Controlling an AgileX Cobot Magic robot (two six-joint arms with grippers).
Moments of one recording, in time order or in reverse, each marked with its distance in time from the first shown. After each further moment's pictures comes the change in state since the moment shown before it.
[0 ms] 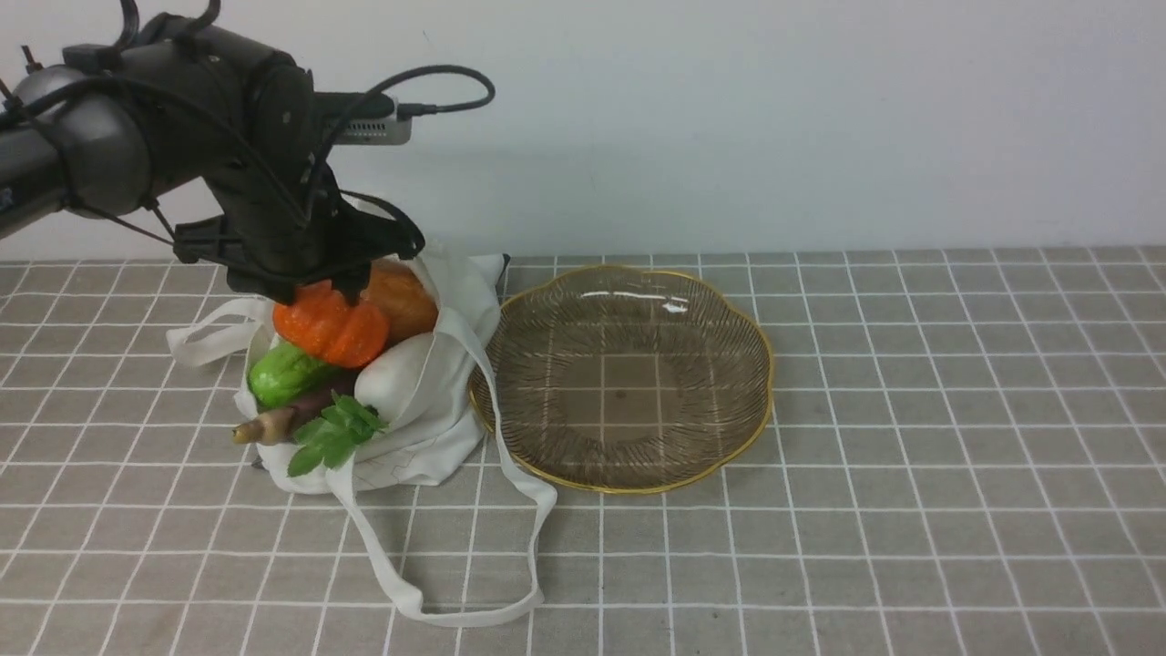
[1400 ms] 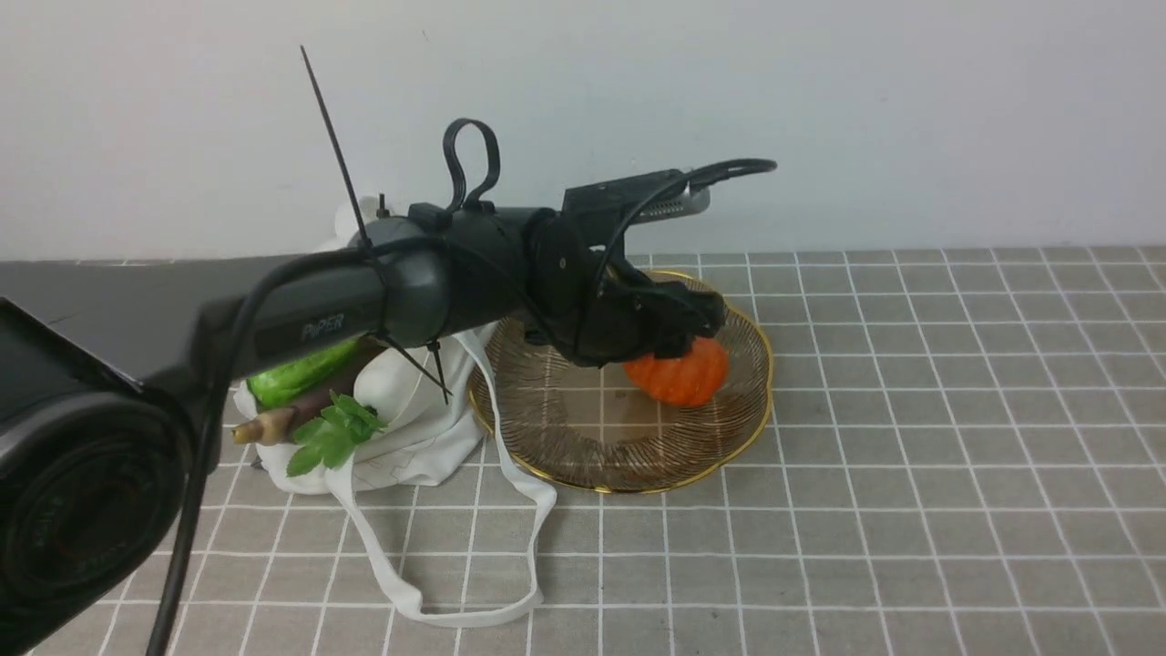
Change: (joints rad) right arm 0.000 0.000 0.000 0.000 0.000 0.000; left arm -0.333 0.233 0.001 -0.515 -0.537 0.245
